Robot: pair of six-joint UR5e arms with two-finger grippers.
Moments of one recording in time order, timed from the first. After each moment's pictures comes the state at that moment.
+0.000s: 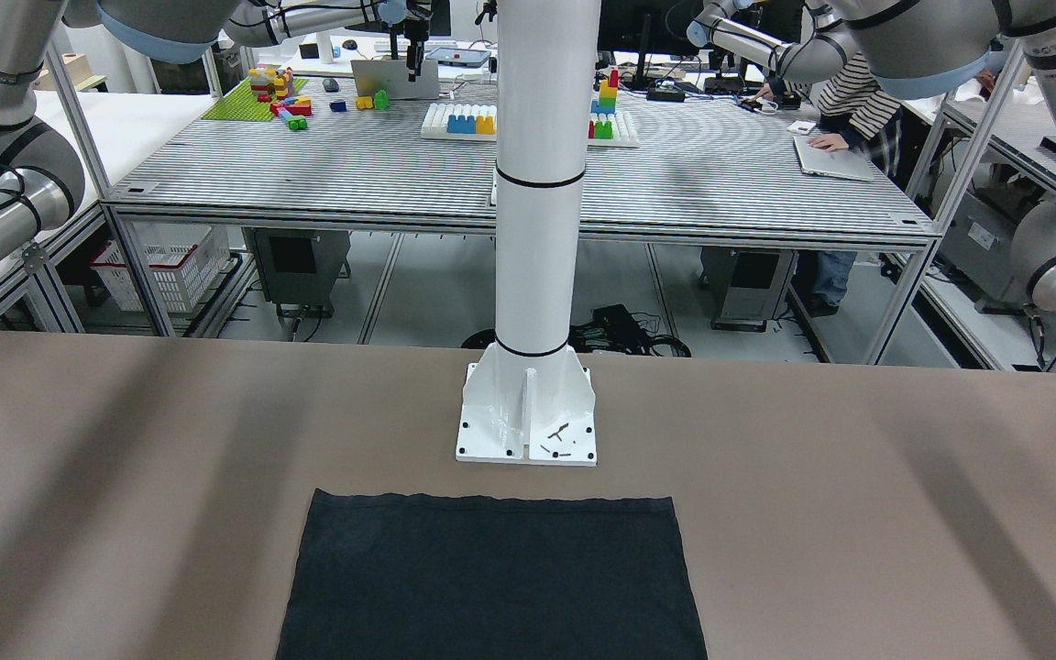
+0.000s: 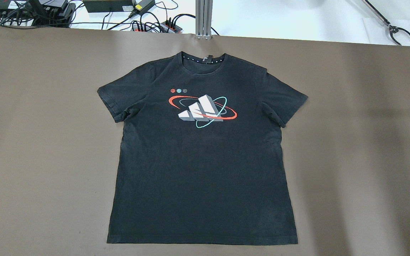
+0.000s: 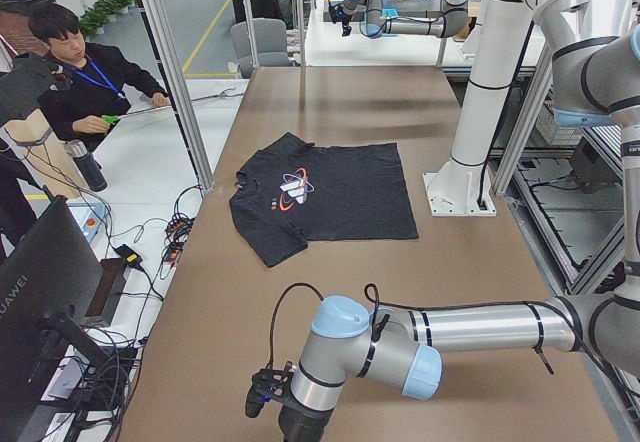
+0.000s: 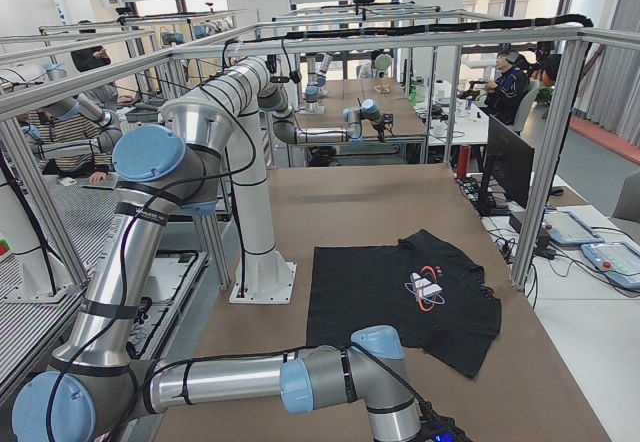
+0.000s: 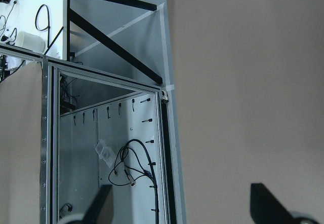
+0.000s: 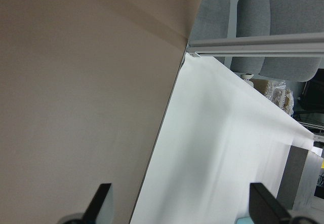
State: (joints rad) left arm -1.64 -1.58 -1.52 -1.98 -1.72 0.05; right arm 1.61 -1.75 1.88 -1.46 1.68 -0.30
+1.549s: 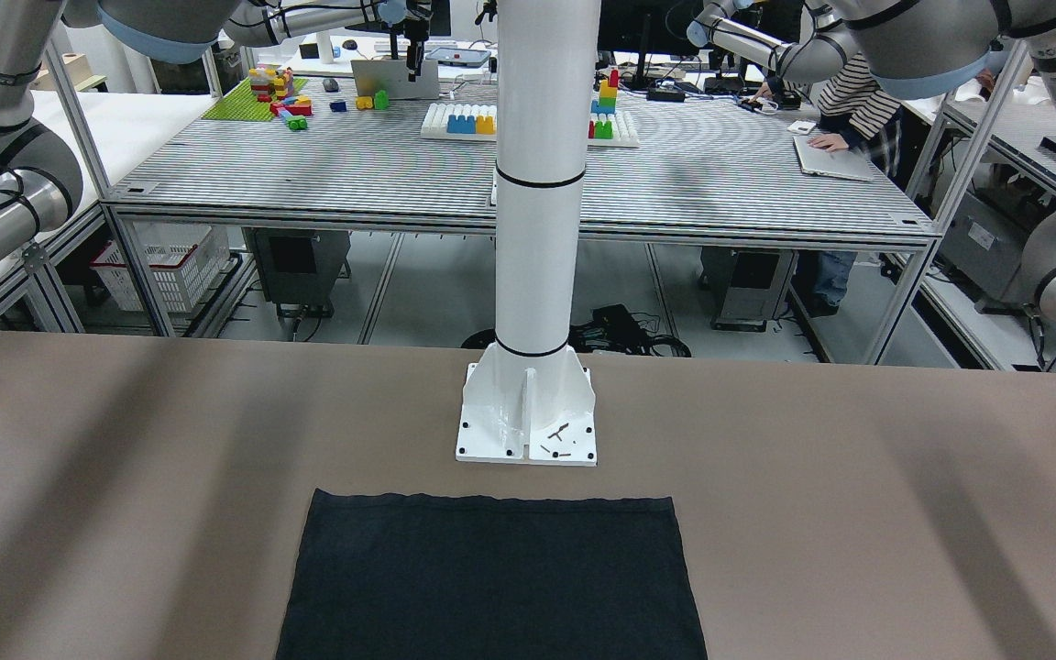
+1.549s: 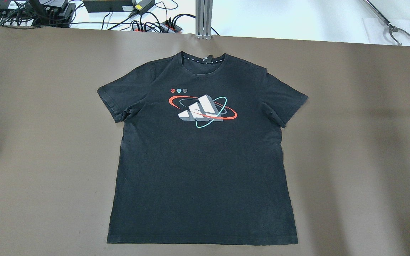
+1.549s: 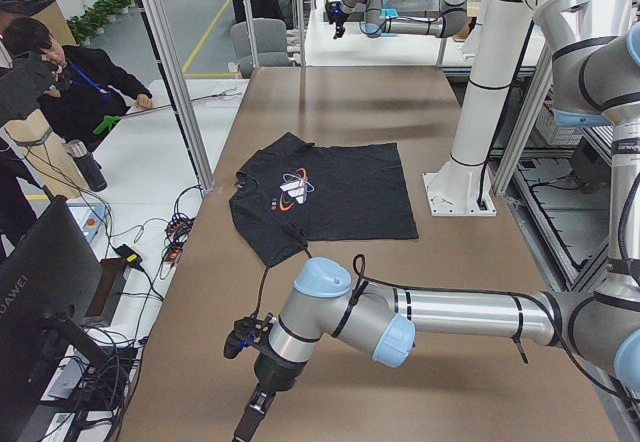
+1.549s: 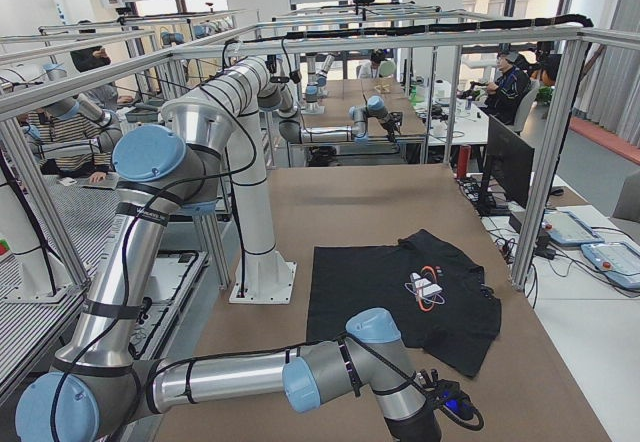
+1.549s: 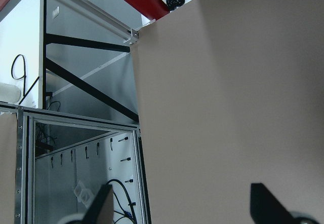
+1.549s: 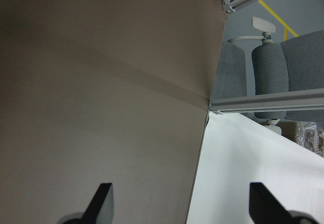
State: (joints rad) left arm -1.61 -1.65 -1.56 -1.99 -1.79 0.04; right arm 1.61 -1.74 1.89 -1.29 1.82 -0.15
